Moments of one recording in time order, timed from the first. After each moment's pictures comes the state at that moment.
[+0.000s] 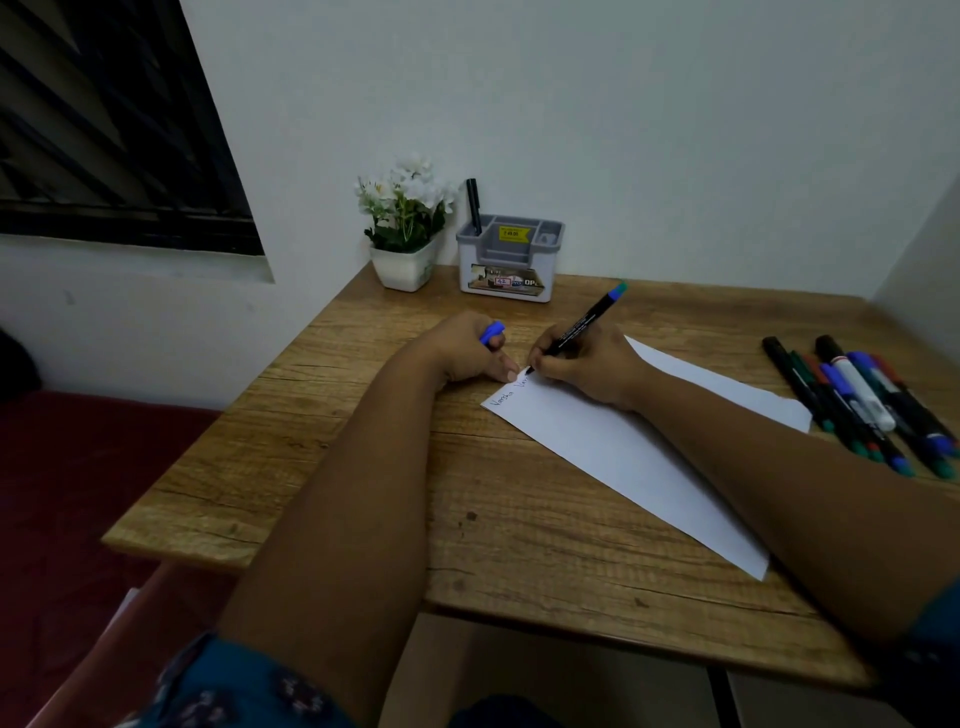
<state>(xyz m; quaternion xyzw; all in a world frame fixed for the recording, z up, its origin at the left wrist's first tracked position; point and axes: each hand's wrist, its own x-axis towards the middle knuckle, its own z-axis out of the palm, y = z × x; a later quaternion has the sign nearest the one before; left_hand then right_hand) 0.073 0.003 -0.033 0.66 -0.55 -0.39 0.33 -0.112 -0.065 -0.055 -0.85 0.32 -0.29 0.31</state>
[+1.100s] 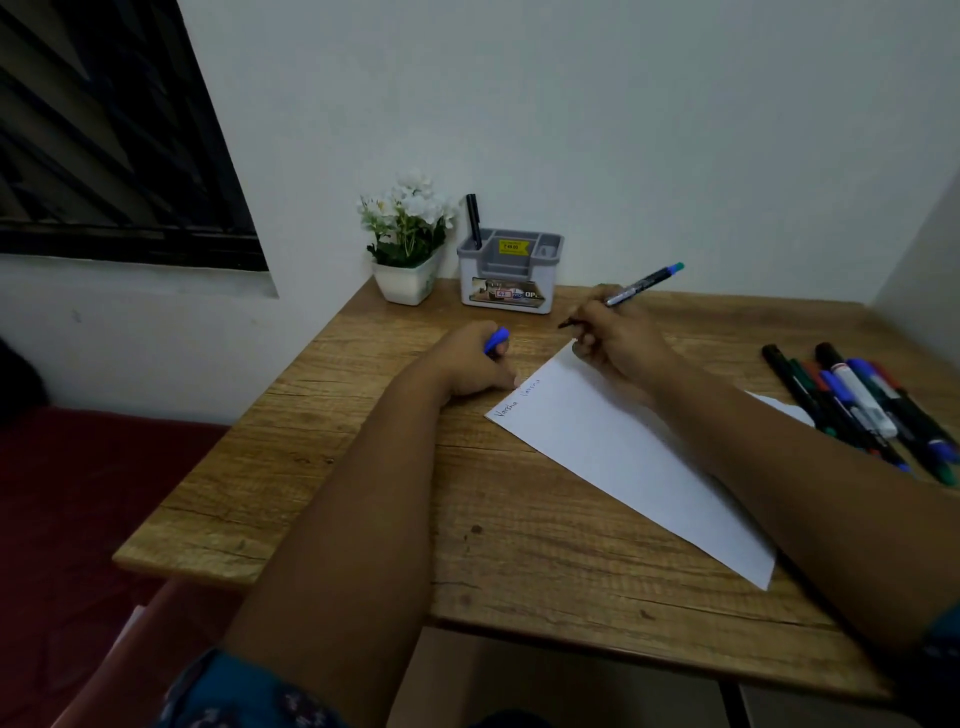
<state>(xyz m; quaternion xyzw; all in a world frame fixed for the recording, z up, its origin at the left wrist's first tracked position) 0.070 0.005 -0.033 0.67 -0.57 -0.33 0.34 -0.111 -0.069 -0.030 -0.56 0.32 -0.45 0.62</state>
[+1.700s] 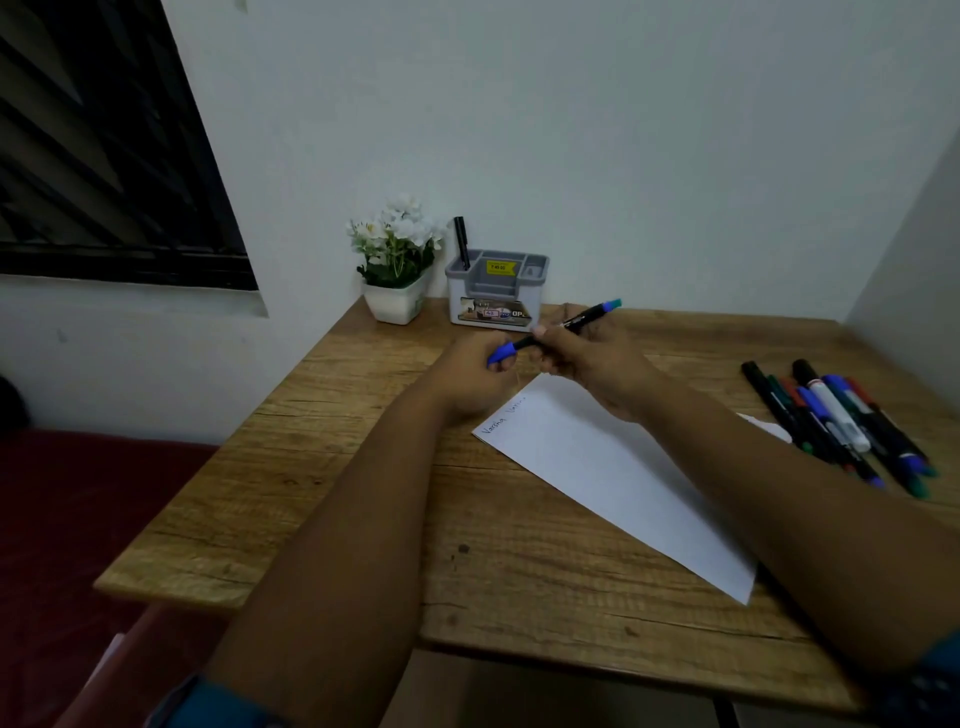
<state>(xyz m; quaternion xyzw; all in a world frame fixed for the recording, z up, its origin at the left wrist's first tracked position) 0.056 0.003 -0.034 0.63 -0.65 -0.23 0.37 -0.114 -0.053 -0.019 -0.67 0.24 -0.38 0.59</state>
